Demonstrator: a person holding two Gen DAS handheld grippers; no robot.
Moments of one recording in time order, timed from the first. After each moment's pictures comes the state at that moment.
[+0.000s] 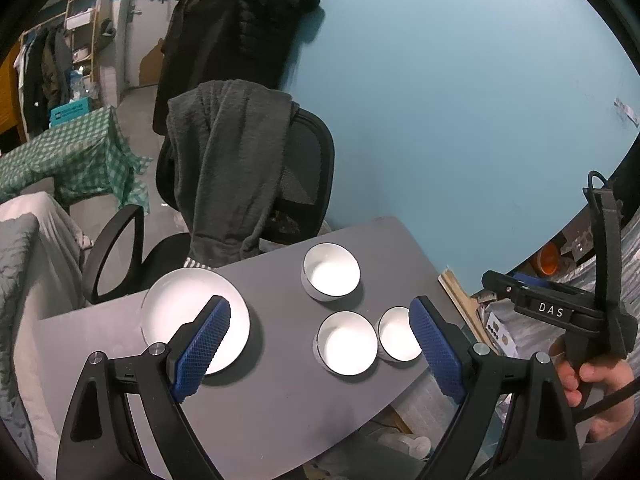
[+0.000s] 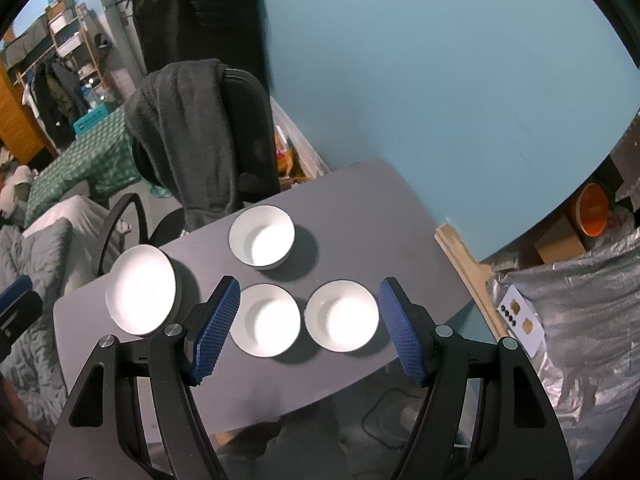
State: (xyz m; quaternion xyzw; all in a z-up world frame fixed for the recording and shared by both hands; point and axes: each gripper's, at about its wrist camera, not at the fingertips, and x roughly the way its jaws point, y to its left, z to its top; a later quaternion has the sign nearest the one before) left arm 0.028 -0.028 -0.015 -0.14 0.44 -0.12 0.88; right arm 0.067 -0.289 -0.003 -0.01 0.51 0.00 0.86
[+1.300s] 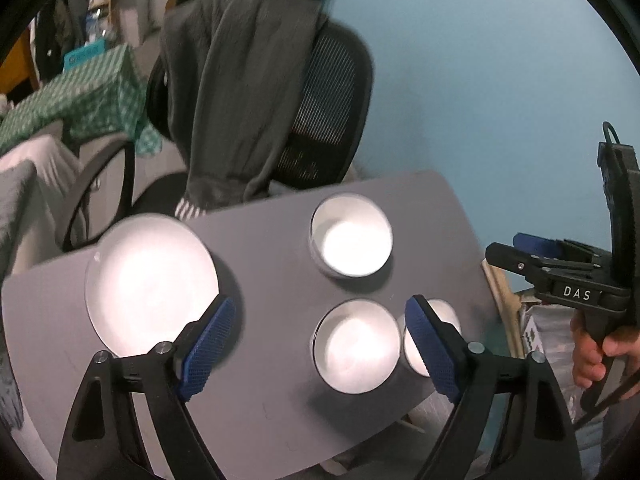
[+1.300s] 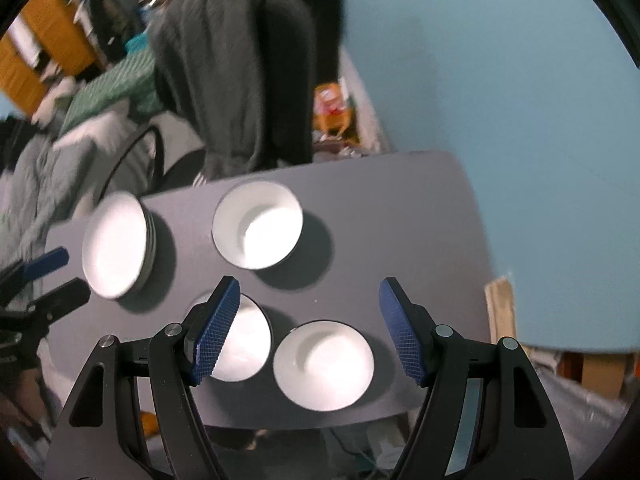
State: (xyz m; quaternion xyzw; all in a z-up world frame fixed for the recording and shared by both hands) left arm 0.101 -0.088 -0.127 -0.16 0.55 -0.05 0.82; right arm 0.175 -0.317 -0.102 -0.10 0.58 0.16 0.79
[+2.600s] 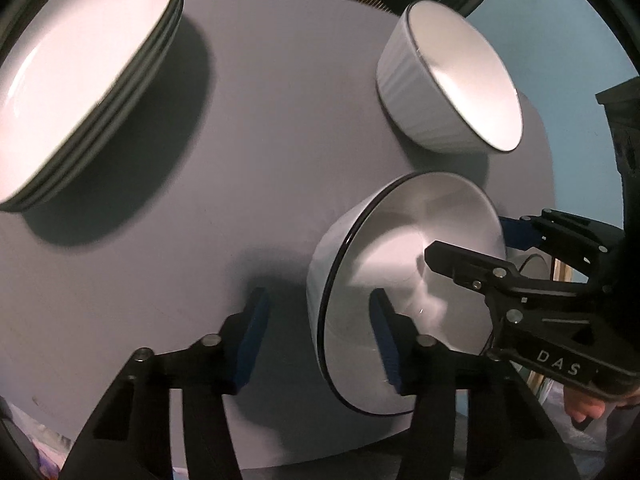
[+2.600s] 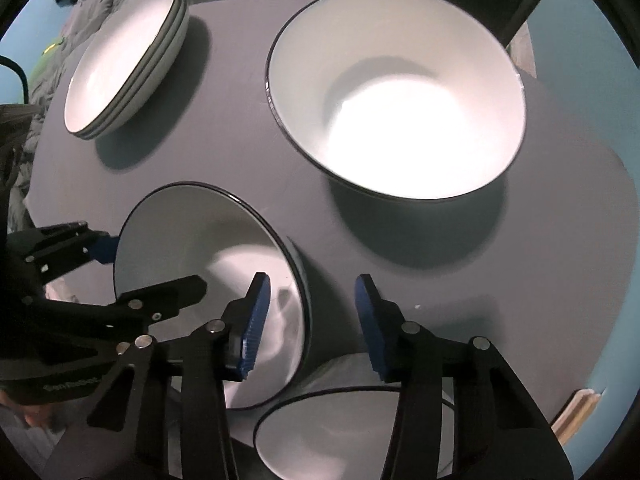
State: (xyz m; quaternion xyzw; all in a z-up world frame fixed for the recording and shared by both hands) left arm 0.081 -0.129 -0.291 -0.28 0.67 0.03 0.69; right arm 0.174 -0.263 -0.254 -0.24 0.66 0.35 0.62
